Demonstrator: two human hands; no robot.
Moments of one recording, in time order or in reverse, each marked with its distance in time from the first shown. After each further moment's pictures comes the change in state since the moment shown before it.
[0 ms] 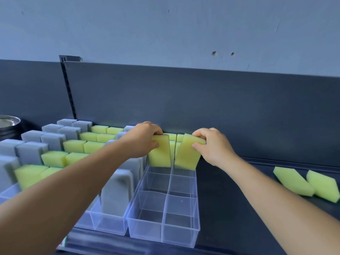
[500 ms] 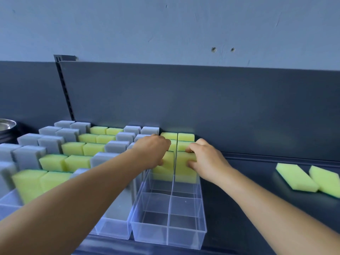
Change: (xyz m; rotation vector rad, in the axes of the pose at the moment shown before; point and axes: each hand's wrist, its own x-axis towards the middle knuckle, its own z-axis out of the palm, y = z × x) left_hand 0.008 0.009 0.028 0.401 -0.168 0.108; right_hand -0.018 -0.006 0.027 -0.238 -0.164 -0.082
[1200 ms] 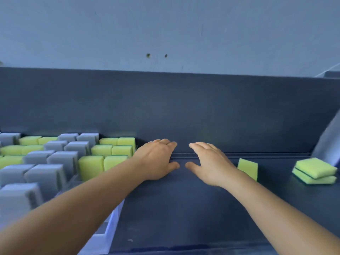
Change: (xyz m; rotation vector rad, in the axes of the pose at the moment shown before) left_hand 0.035 0.180 -0.031 -0.184 0.156 0.221; right_hand -0.082 0.149 -0.081 -0.102 0.004 0.096
